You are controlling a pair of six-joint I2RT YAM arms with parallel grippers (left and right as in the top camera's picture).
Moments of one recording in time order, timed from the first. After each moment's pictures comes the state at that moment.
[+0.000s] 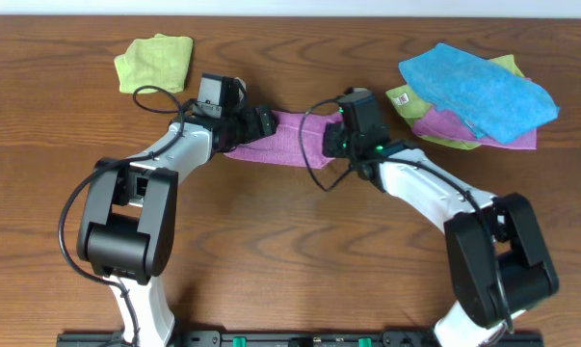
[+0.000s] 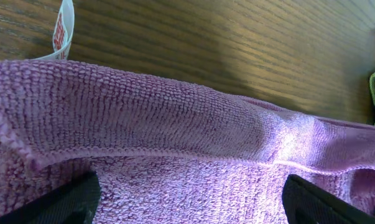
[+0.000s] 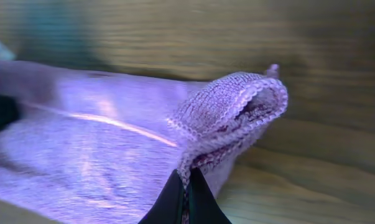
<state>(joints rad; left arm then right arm) -0.23 2.00 1.21 -0.17 0.38 -0.54 0.43 1.82 1.07 -0.12 0.02 0.43</state>
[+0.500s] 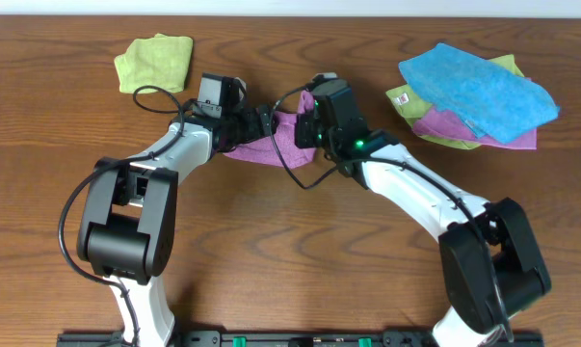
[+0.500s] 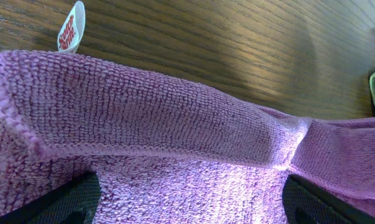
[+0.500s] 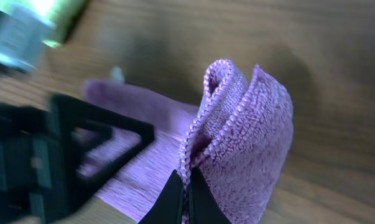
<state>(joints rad) -0.23 2.00 1.21 -0.18 0.38 -0.54 0.53 1.82 1.20 -0.12 -0.03 0.43</state>
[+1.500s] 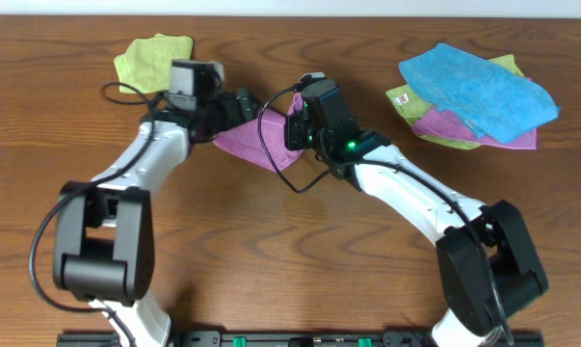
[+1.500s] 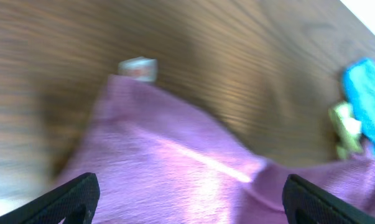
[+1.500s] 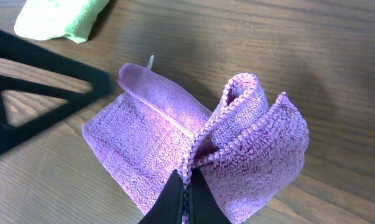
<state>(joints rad) -0.12 1.86 1.21 -0.26 0.36 -0.51 0.57 1.82 1.22 -0.13 -0.03 0.43</state>
